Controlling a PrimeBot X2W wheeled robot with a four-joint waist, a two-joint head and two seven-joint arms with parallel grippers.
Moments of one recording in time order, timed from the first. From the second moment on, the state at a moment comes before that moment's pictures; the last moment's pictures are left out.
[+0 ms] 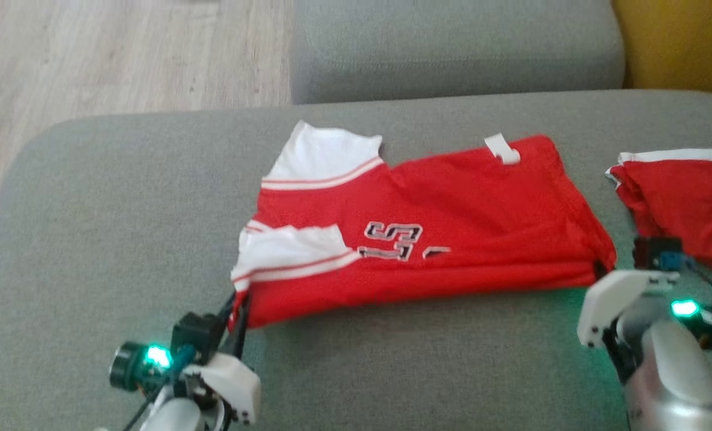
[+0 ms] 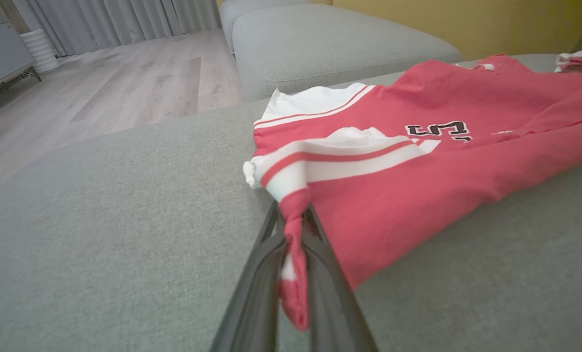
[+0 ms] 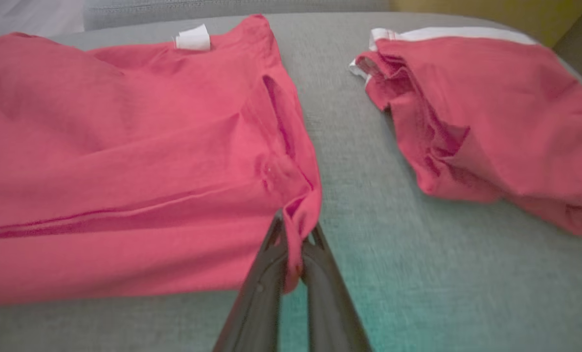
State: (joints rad) left arm -0.22 0.20 -0.47 0.52 -0.27 0.06 -0.09; right arm -0.42 -0.05 -0.29 0.85 -0.18 0.13 0.14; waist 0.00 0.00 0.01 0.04
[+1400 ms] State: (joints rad) left arm -0.80 0.36 -0.41 0.47 -0.32 -0.09 0.11; right arm -0.25 -0.04 -0.05 0.25 0.26 0.13 -0.20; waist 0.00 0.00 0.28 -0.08
